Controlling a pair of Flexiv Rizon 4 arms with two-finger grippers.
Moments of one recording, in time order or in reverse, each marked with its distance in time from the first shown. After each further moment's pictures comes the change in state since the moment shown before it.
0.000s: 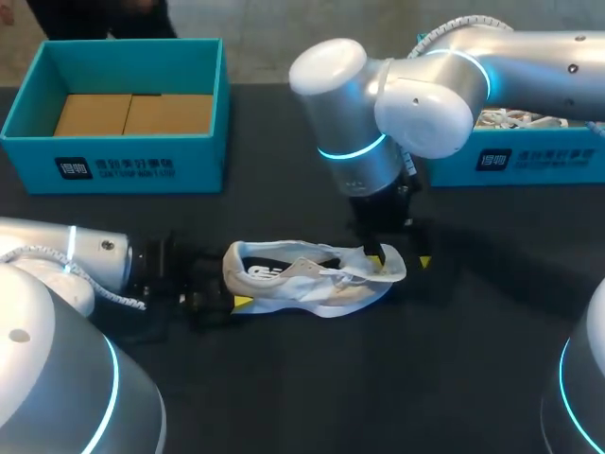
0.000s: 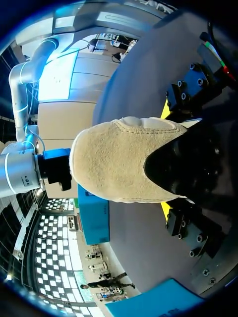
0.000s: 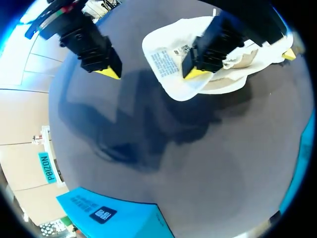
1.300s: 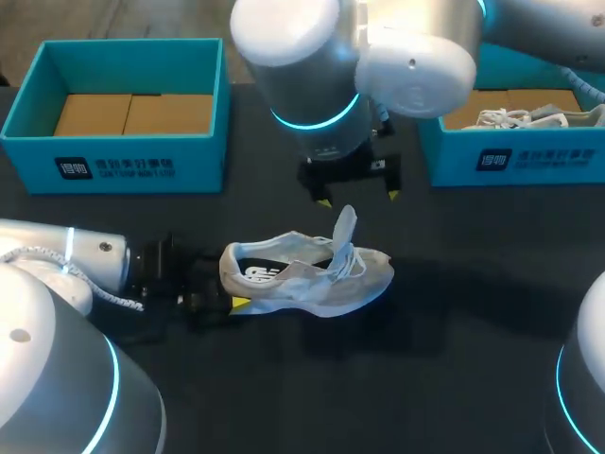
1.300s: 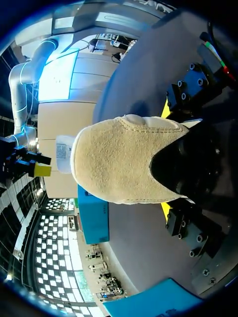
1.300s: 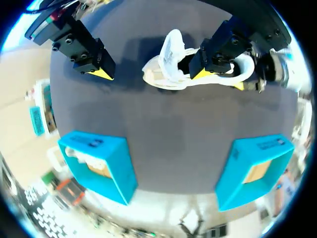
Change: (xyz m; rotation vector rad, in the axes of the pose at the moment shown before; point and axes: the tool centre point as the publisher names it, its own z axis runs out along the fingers) left arm 0.000 0.003 -0.002 0.003 0.000 0.001; right arm 0.021 -0.007 -0.162 -0.385 0.170 -0.252
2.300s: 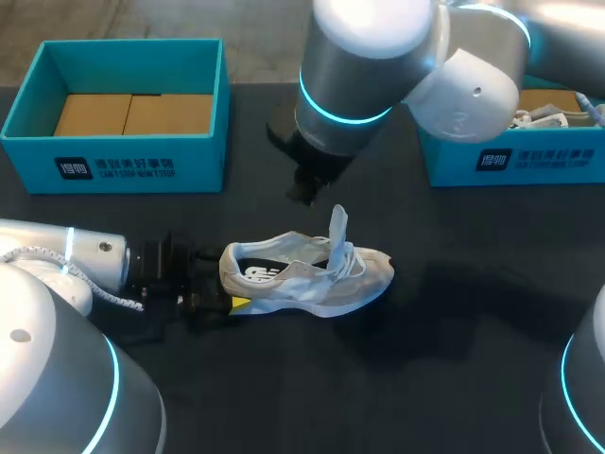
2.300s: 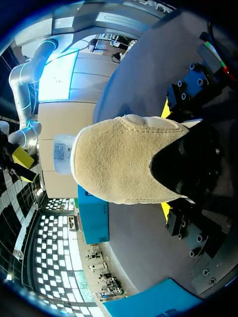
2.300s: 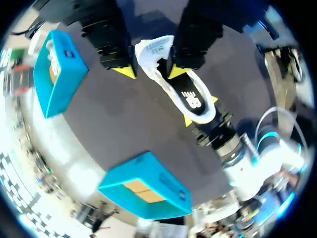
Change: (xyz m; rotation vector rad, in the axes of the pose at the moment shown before) left arm 0.000 0.000 0.000 0.000 0.000 0.000; right arm 0.052 0.009 -0.025 -0.202 0.334 -0.896
